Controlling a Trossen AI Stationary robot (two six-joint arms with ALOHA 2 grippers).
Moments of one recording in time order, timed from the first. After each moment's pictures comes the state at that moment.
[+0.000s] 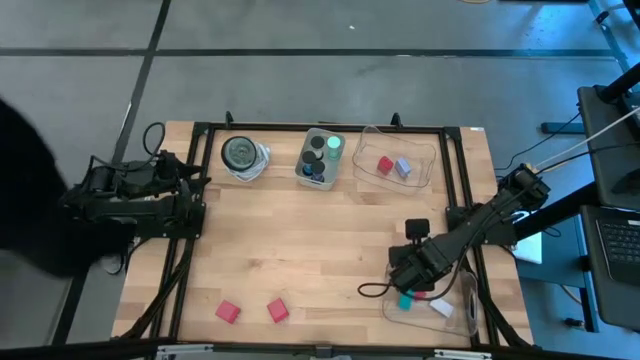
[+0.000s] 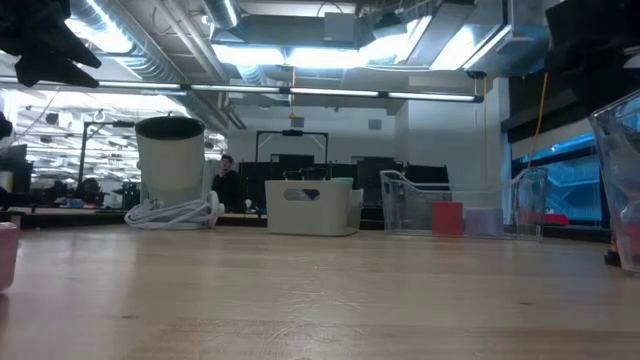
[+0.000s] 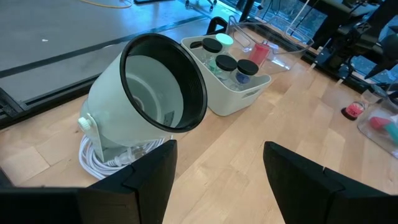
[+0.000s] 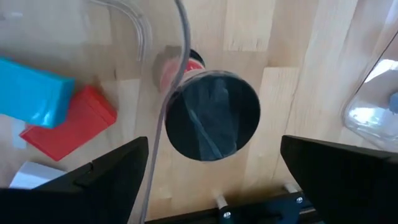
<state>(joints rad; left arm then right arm) 0.06 0.03 0.68 -1.12 -0.42 -0.54 0.65 1.61 1.17 -1.32 0.17 0.60</state>
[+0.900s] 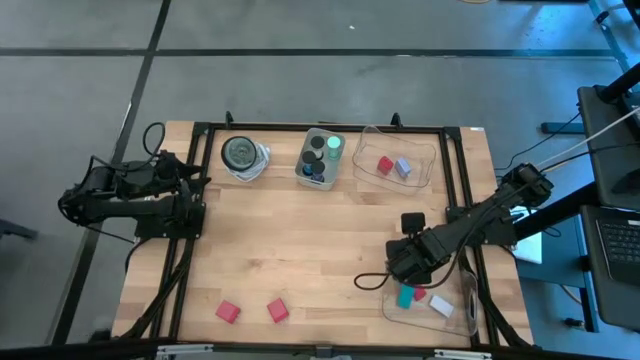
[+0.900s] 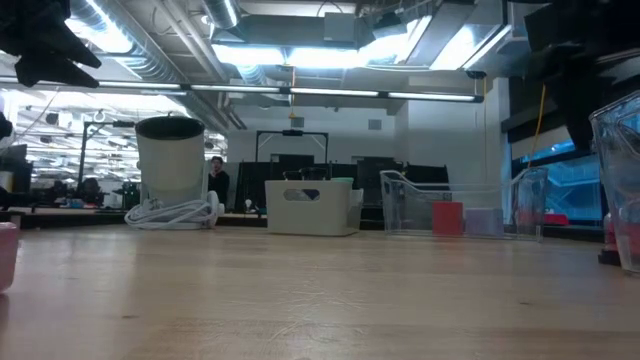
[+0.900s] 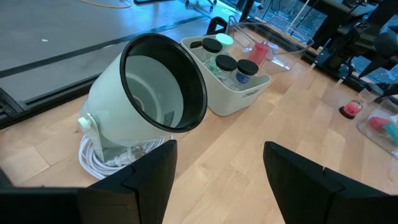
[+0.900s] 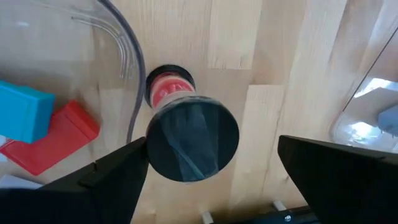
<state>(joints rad) 0.06 0.03 0.68 -1.12 -0.42 -0.54 0.59 1.57 1.13 -1.27 0.19 0.51</state>
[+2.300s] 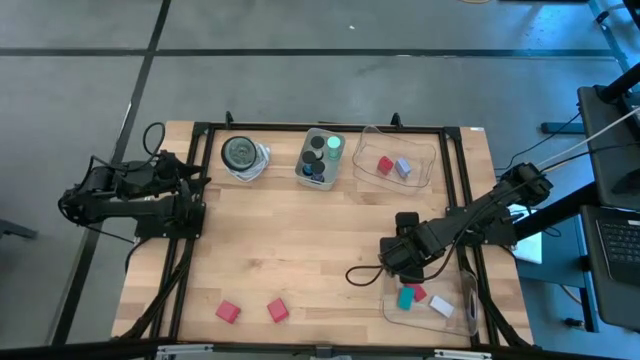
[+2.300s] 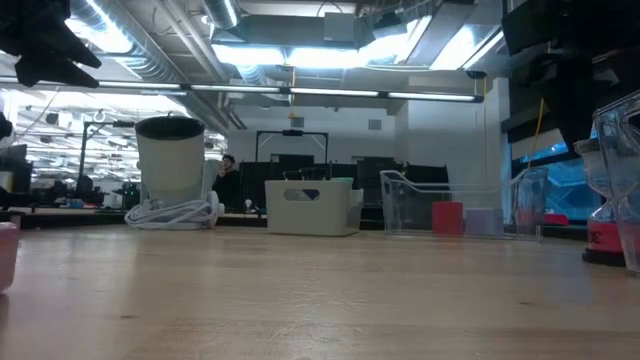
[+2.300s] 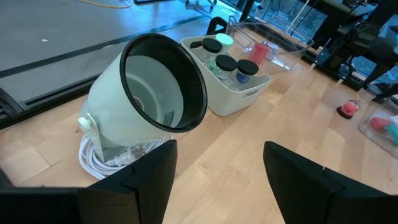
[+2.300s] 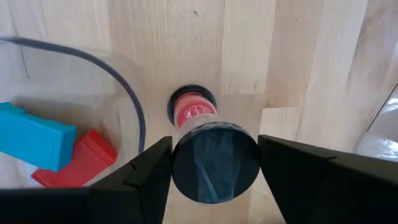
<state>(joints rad) 0.06 0.03 0.68 -1.12 -0.42 -0.54 0.53 1.57 1.13 -1.17 0.14 0.49</state>
